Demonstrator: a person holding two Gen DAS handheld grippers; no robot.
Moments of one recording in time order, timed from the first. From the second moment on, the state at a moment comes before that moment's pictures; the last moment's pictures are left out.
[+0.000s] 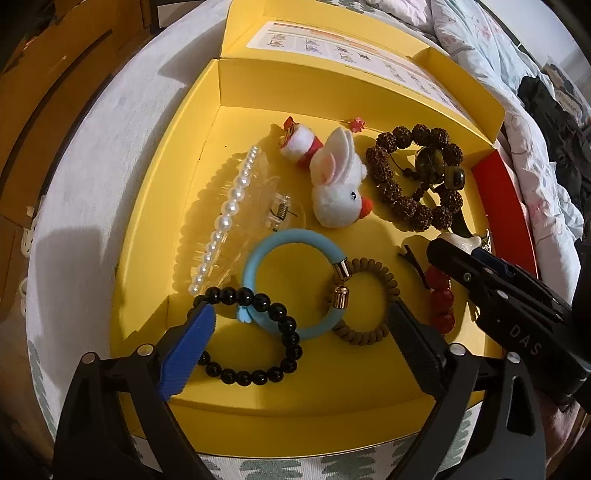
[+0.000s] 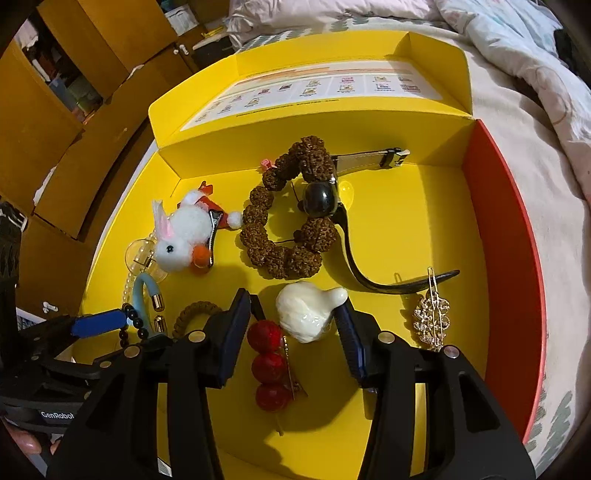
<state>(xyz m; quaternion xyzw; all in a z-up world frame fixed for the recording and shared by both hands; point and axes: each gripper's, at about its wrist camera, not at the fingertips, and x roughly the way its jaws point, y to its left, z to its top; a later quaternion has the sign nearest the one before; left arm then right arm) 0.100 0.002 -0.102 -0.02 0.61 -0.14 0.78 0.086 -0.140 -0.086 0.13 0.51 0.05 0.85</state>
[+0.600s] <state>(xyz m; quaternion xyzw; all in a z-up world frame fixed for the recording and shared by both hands) 0.096 0.006 -0.096 -0.03 0.60 -0.13 0.79 0.085 -0.135 -0.089 0.11 0.51 0.05 0.85</state>
